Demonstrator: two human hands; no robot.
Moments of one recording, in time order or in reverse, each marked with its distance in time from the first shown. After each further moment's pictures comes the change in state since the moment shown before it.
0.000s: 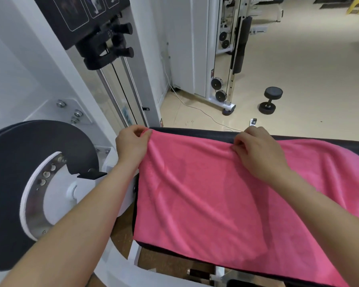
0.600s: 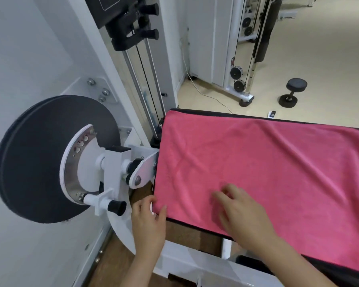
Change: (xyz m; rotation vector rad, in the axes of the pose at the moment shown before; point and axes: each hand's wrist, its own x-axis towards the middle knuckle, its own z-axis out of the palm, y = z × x) left_hand -0.216 -0.111 -0.033 0.115 -0.072 -0.207; right_hand -0.139 -0.101 0.023 0.037 -0.441 -0.086
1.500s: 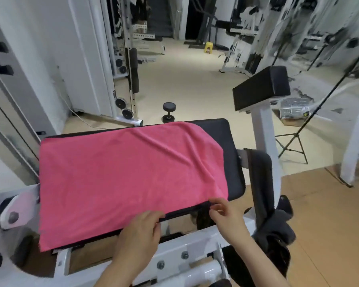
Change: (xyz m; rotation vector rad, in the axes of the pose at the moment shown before) left_hand -0.110 0.089 0.041 0.153 -0.574 0.924; right_hand -0.207 0.051 -0.037 0.798 0.404 0.965
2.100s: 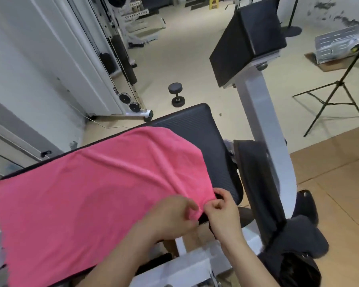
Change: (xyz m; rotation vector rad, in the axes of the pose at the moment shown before) left_hand 0.163 0.123 0.078 0.222 -0.569 0.132; right_hand 0.108 0.057 -0.031 0.509 0.078 0.213
